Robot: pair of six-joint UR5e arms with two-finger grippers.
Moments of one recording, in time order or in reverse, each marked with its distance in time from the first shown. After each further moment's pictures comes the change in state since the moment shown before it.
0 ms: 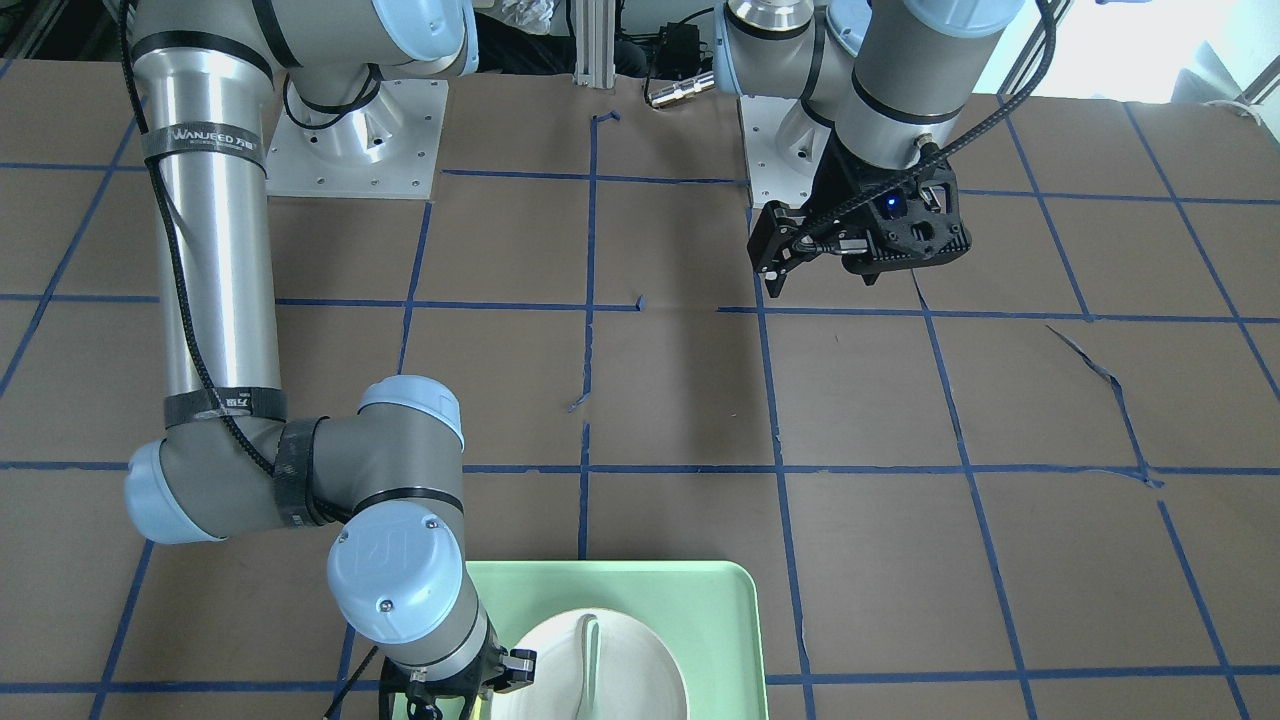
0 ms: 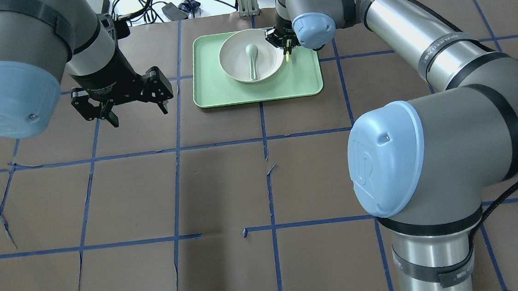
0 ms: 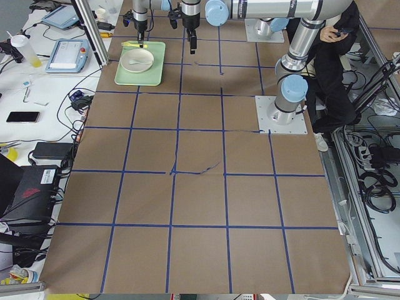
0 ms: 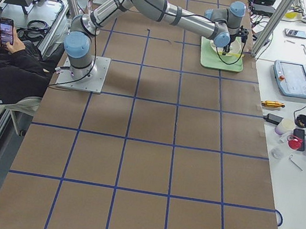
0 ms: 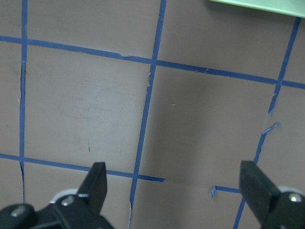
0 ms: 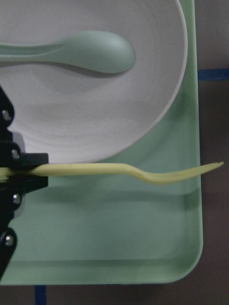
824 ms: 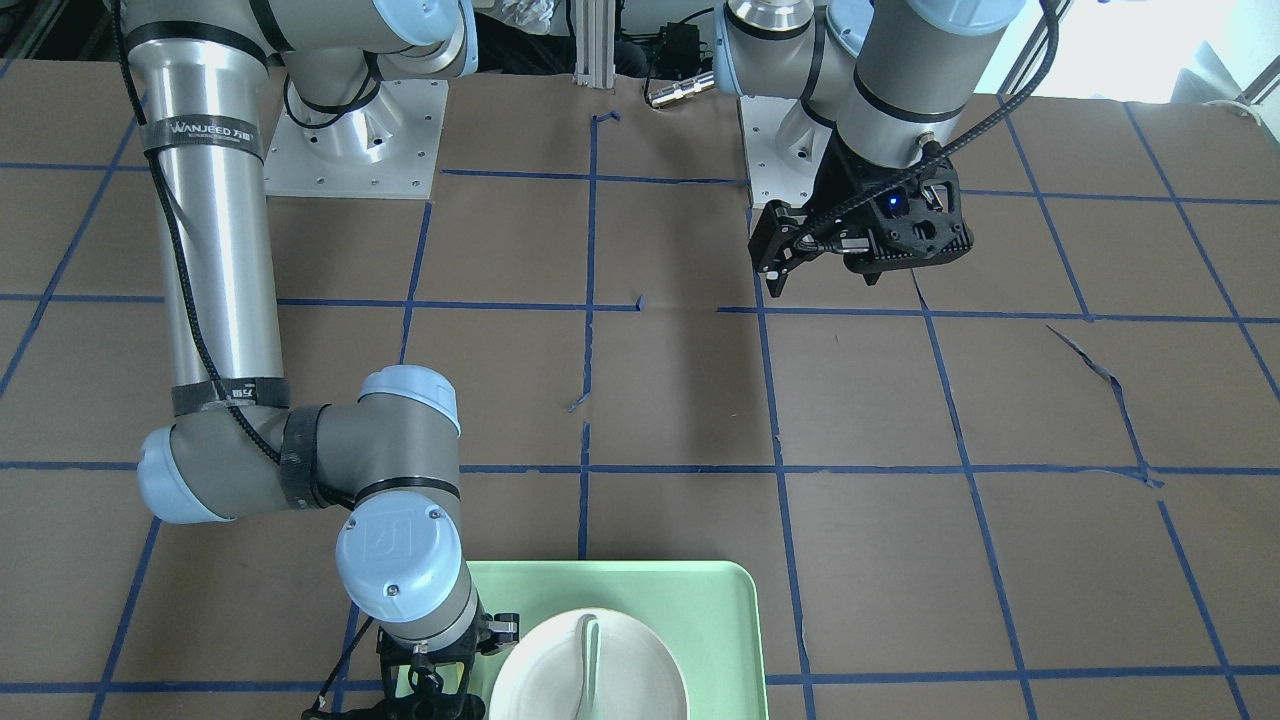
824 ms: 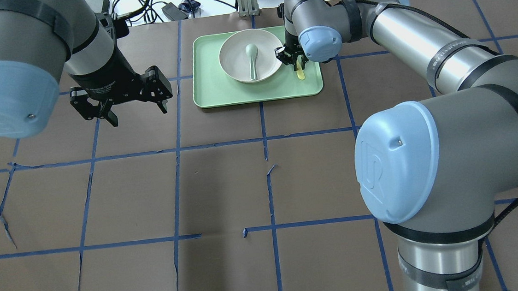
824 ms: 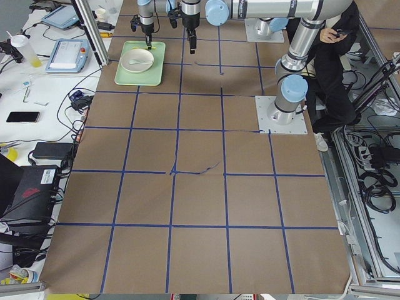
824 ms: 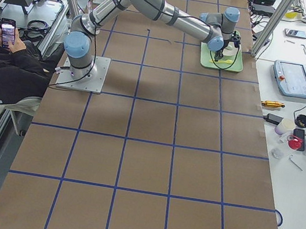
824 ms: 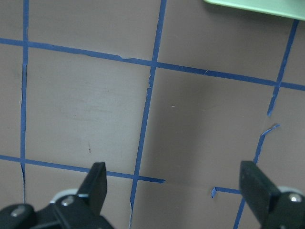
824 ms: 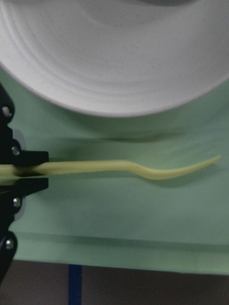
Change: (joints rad) left arm 0.001 0.001 0.001 0.000 0.000 0.003; right arm -0.006 -0.051 0.112 -0.008 -0.051 -0.150
